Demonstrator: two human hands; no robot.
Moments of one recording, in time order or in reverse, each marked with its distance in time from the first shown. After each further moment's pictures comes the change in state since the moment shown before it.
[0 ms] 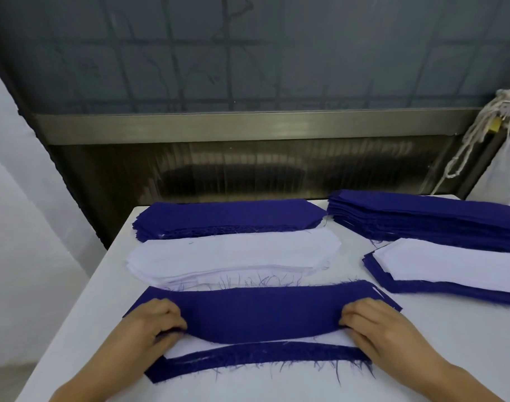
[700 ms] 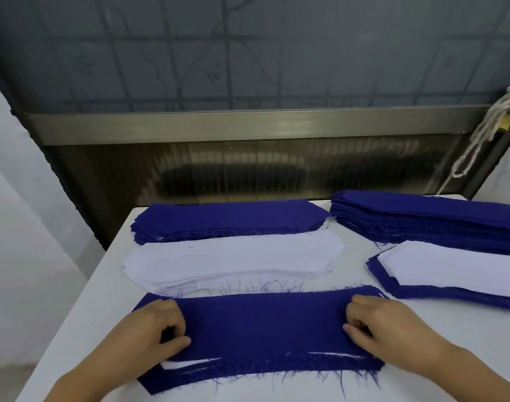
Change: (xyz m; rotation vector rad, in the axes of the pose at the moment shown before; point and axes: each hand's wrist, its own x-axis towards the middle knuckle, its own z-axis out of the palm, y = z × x) left_hand 0.019 -0.005 -0.006 -0.003 -0.237 -0.158; right_hand 0.028 0.010 -0.017 -0.047 -0.384 0.172
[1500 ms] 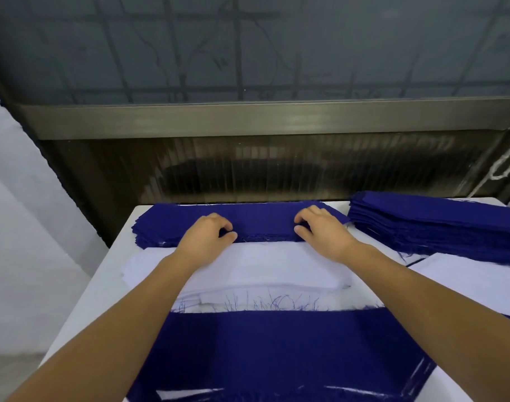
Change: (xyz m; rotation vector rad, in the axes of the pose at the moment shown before) left_hand 0.191 0.004 -0.025 0.031 0.246 -0.224; right_hand 0.218 0.023 -0.002 0.249 0.127 0.166
